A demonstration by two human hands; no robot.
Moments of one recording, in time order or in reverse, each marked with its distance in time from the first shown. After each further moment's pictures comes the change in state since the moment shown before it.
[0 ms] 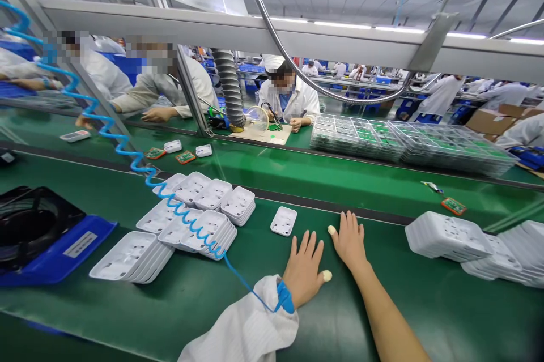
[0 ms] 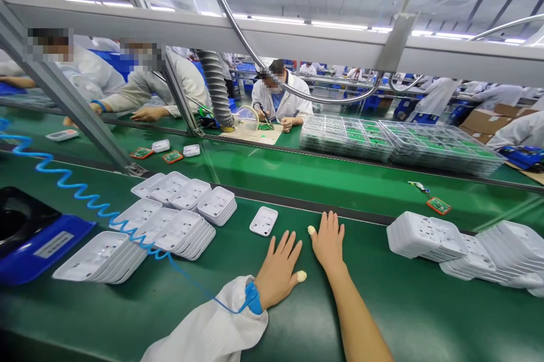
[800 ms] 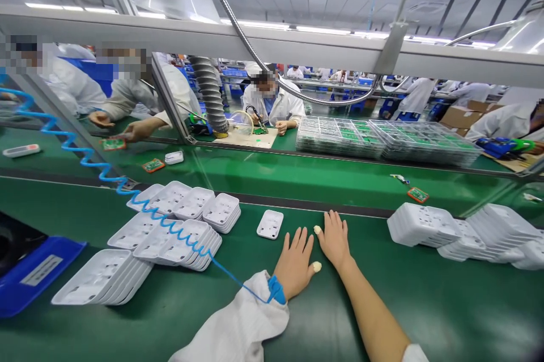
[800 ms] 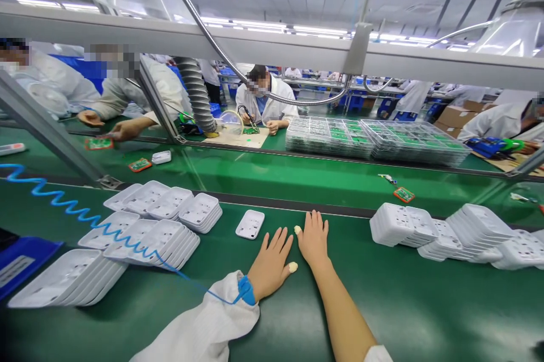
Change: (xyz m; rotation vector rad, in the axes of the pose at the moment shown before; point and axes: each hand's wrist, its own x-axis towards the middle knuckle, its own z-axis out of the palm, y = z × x) left_hand 0.017 -0.004 0.009 0.068 0.017 0.059; right_hand -0.001 -0.001 0.000 0.072 0.005 -0.044
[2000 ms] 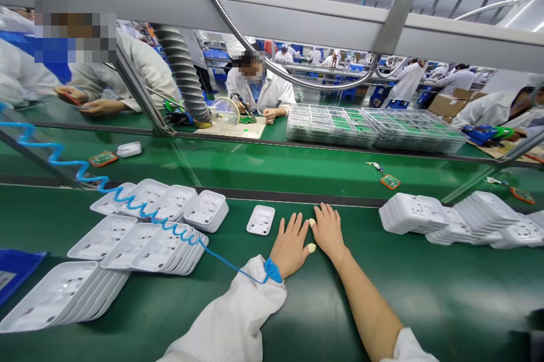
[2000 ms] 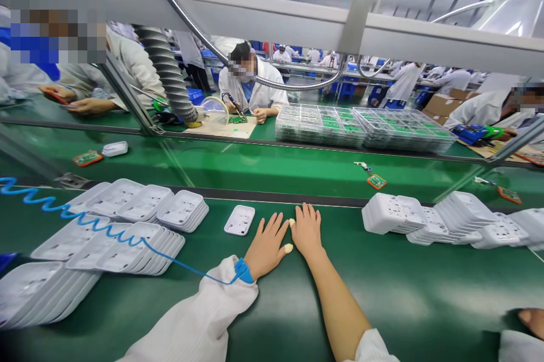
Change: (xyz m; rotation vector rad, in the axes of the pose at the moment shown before) left_hand 0.030 -0.008 0.001 -0.059 -0.021 -0.003; right_hand 0.002 0.000 -0.004 -0.066 -0.007 -0.067
